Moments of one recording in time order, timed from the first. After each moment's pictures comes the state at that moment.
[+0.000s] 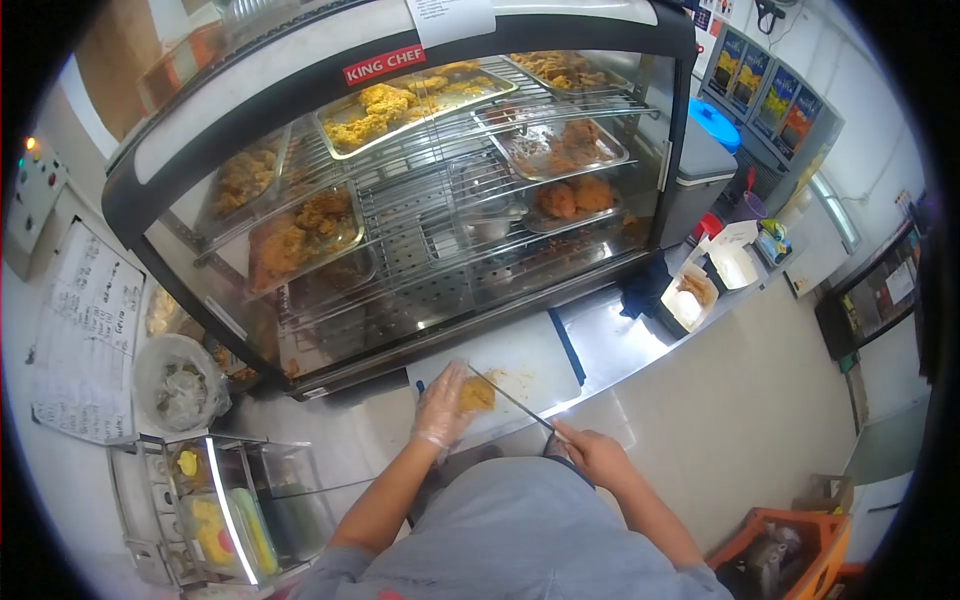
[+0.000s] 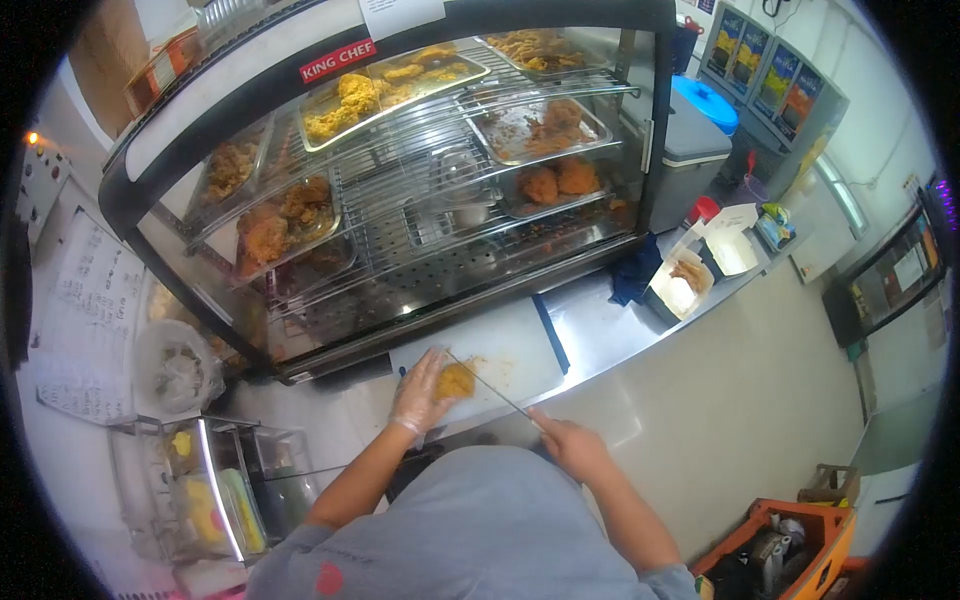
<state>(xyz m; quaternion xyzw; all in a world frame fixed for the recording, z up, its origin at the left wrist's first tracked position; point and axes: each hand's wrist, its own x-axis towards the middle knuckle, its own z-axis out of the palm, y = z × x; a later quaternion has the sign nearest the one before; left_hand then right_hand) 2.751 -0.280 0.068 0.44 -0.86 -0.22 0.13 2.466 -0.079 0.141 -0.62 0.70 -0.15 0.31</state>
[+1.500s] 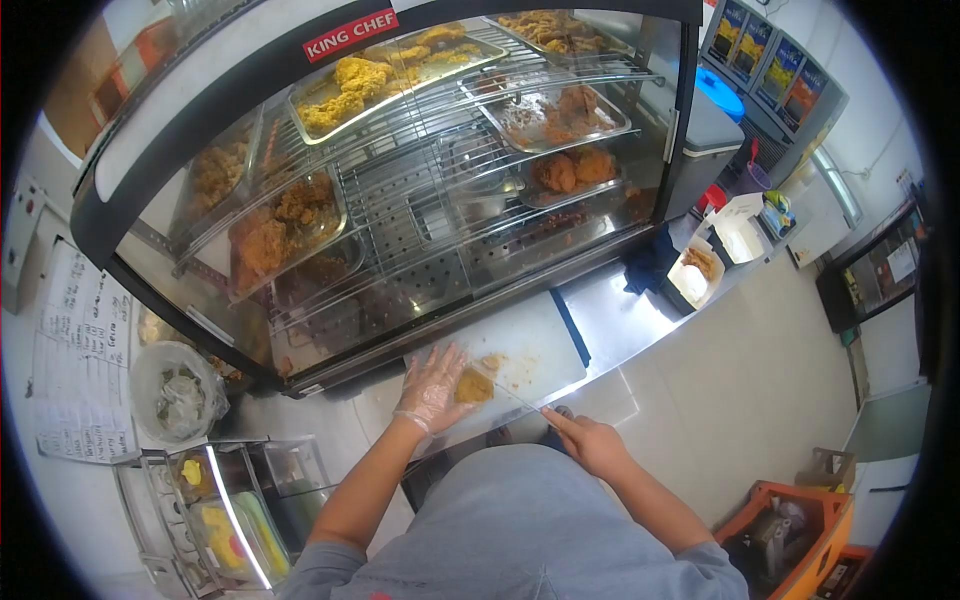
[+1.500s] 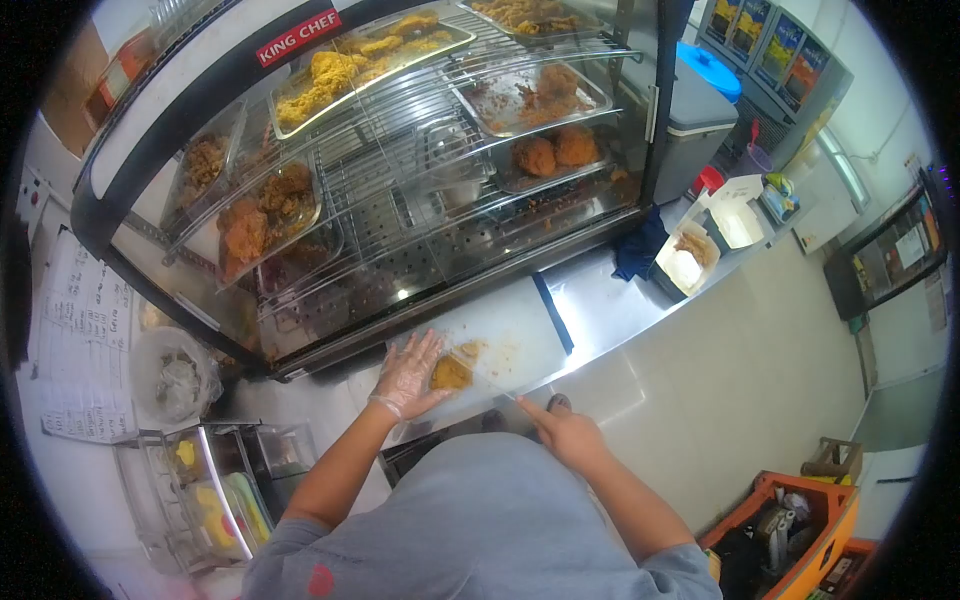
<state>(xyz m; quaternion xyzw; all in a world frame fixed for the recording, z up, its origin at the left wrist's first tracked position) 2.755 -0.311 0.125 0.38 -0.90 -0.19 -0.08 2.484 -0.090 0.125 -0.66 0.70 -0.14 0.24</state>
